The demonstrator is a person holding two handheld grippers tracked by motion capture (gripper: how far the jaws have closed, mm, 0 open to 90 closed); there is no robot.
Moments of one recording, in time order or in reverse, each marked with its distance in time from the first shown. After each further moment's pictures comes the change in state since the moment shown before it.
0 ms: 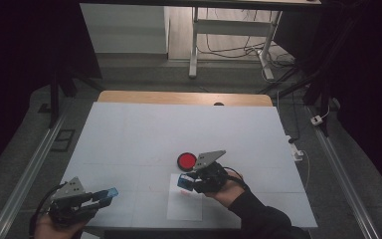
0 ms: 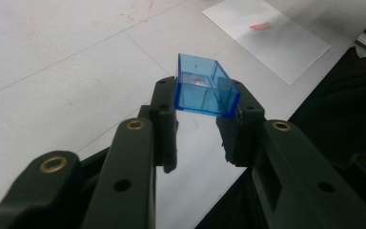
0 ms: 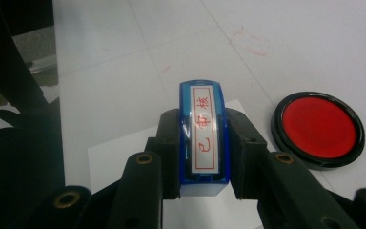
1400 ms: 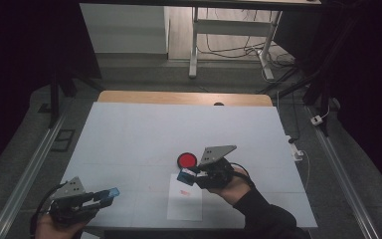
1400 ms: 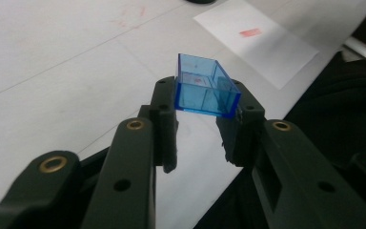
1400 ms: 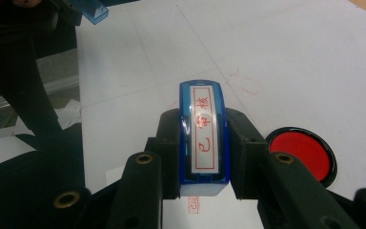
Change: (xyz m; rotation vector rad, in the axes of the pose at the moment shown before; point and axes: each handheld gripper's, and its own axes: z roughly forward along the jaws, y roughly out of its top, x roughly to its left) left arm -0.001 0.003 0.001 -0.020 -0.044 0.008; right arm 0.004 0.016 -0.030 -0.108 0.009 -0.009
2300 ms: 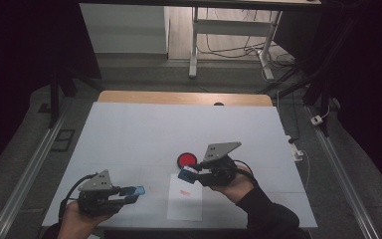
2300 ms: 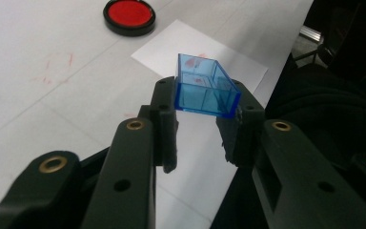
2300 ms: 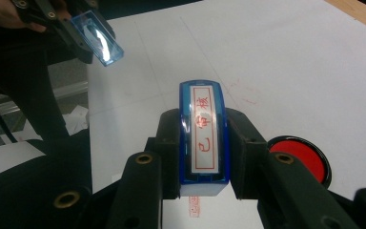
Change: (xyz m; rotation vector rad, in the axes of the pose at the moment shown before) left arm -0.018 0.042 0.040 -0.002 -0.157 0.155; right arm -0.003 0.006 -0.011 -0.033 0.021 0.000
